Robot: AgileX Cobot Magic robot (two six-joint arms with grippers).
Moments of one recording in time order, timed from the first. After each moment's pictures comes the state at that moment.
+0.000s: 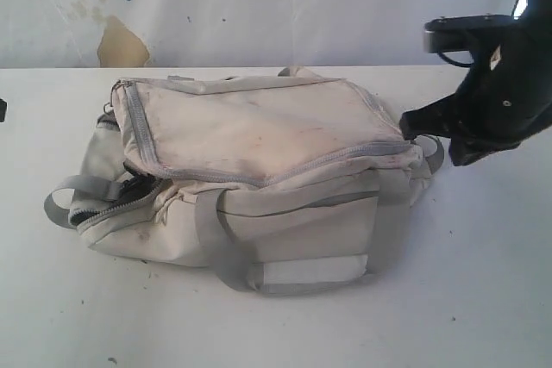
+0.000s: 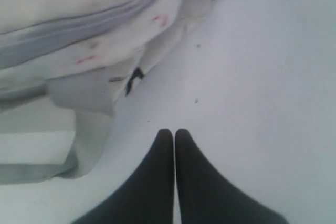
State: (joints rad) left arm 0.07 1.40 -0.99 -0.23 0.73 0.21; right arm 0.26 1.55 -1.16 -0.07 0.91 0.15
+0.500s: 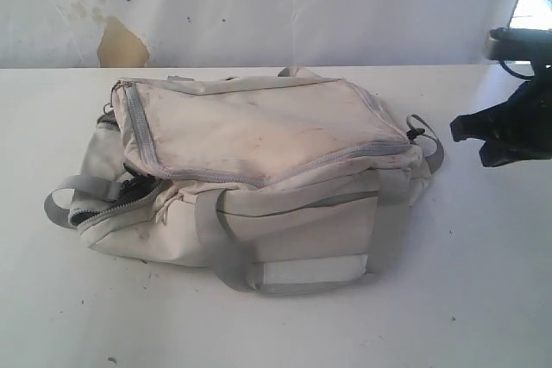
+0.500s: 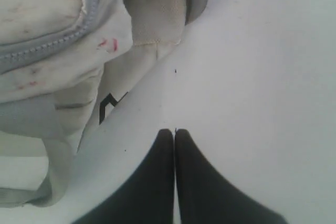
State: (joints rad) left arm 0.07 1.34 -0.99 -0.22 0.73 0.24; right arm 0.02 1.55 -1.04 0.25 0.72 -0.28
